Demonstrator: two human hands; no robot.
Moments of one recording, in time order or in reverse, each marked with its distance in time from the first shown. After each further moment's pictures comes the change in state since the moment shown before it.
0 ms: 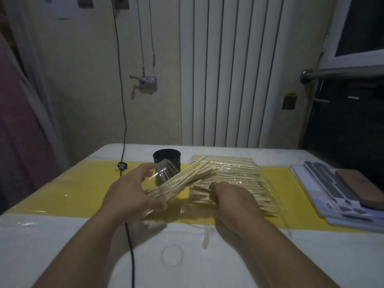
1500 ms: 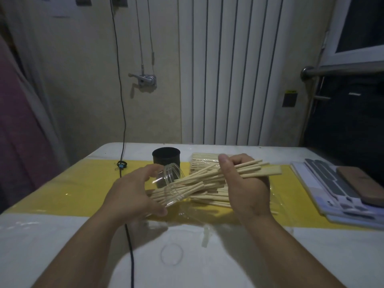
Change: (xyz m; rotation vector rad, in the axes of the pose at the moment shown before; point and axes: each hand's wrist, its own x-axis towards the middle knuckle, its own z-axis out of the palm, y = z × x) left_hand 0.000 0.000 0.001 0.097 -0.050 0.079; right_hand -0.010 -0.030 -0.044 1.039 0.580 0.196
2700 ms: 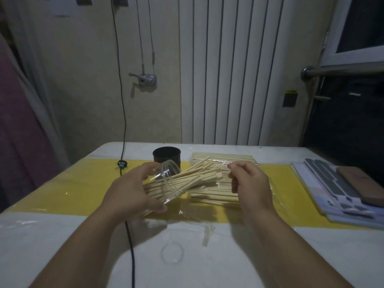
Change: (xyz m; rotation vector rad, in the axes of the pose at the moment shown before) left_hand 0.001 -0.004 -0.001 -0.043 0.022 -0.032; right_hand 0.013 0.031 -0.007 0.102 -0.030 0.354
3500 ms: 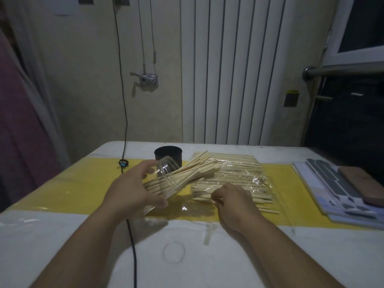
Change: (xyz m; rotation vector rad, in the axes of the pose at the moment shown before) left_hand -0.001 0.002 -0.001 -0.113 0.011 -0.061; right_hand 0.014 0.056 0.001 -1.269 -0.480 -0.295
